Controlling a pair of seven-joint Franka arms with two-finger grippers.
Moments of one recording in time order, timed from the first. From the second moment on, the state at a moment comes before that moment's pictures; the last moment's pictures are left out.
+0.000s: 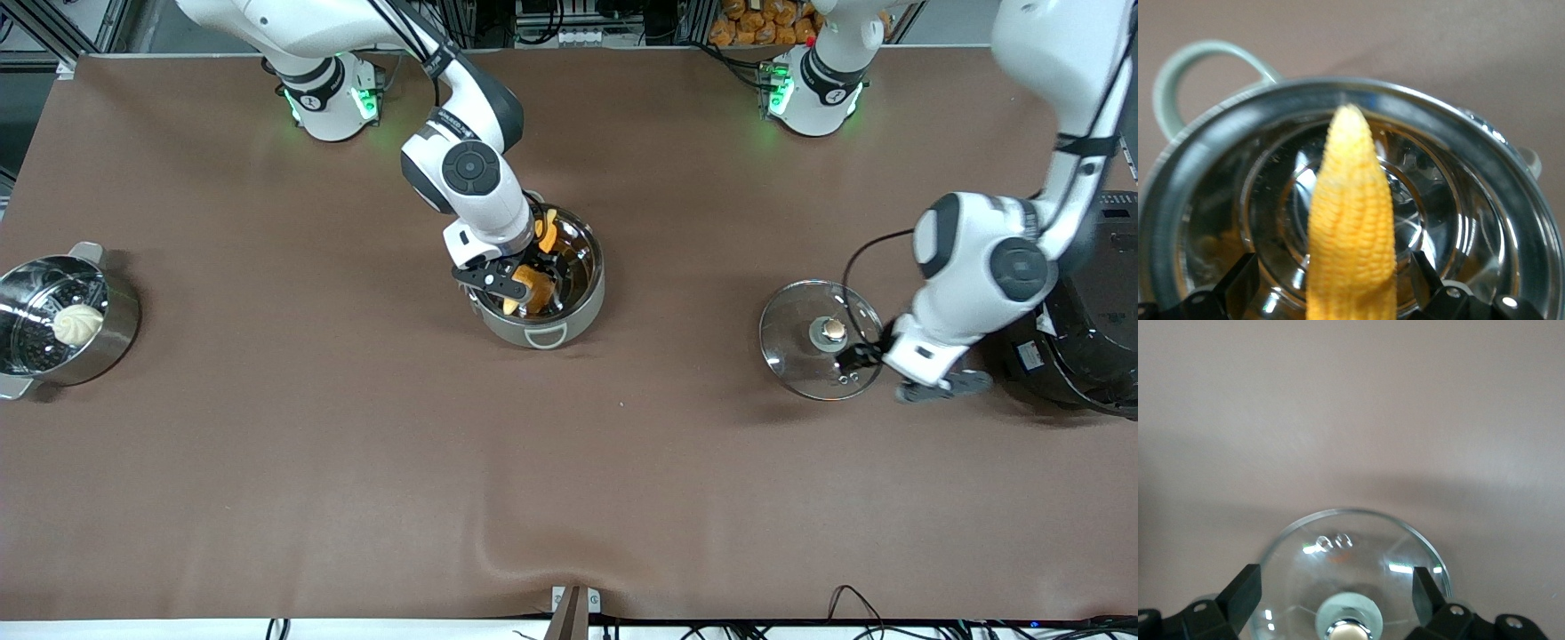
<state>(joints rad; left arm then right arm) 0.23 0.34 -0.30 -1.90 0.14 2.31 -0.32 0.34 0.44 0.44 -1.89 -0.08 2.34 1.17</state>
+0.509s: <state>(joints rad) 0.24 0.31 -0.31 -1.70 0.14 2.14 -0.31 0.19 0.27 0.43 -1.69 -0.01 1.96 1.03</state>
